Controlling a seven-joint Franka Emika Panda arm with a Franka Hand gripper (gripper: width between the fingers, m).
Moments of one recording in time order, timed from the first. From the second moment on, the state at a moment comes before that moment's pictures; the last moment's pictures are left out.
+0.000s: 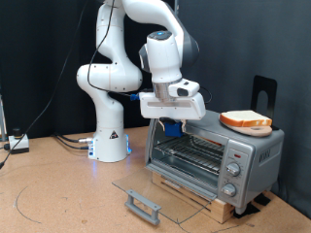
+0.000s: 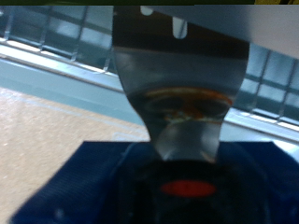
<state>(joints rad) -0.30 -0.44 0.49 -2.70 0.50 2.31 -1.63</state>
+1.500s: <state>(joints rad) -0.50 -0.37 0.38 -2.64 0.38 2.17 -1.56</state>
